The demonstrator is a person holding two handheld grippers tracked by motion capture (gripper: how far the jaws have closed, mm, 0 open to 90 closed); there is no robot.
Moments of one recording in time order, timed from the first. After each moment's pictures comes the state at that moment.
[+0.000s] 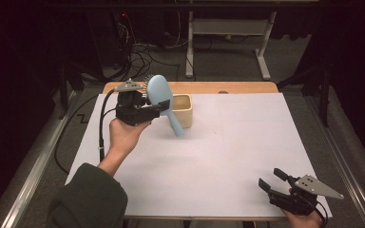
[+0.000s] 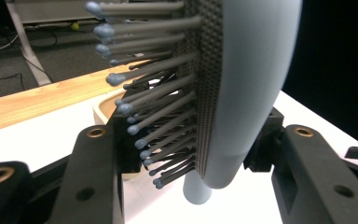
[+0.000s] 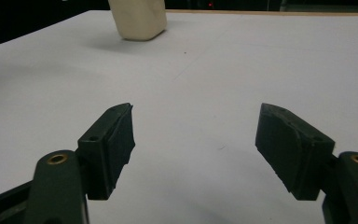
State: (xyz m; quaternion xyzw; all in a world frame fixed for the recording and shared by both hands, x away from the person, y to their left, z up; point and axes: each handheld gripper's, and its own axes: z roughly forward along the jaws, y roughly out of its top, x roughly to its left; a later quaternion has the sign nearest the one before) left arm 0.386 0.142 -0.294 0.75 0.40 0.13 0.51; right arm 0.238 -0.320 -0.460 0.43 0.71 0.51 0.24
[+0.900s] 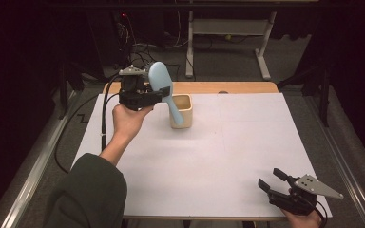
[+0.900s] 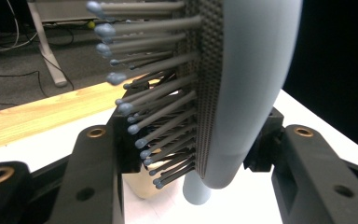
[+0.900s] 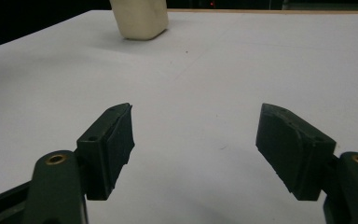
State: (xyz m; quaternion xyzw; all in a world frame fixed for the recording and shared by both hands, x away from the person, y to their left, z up) left arm 0.418 0.137 -0.278 0.74 0.42 0.15 0.50; right arm 0.239 -0.319 -0.461 0.43 0.71 0.51 0.23
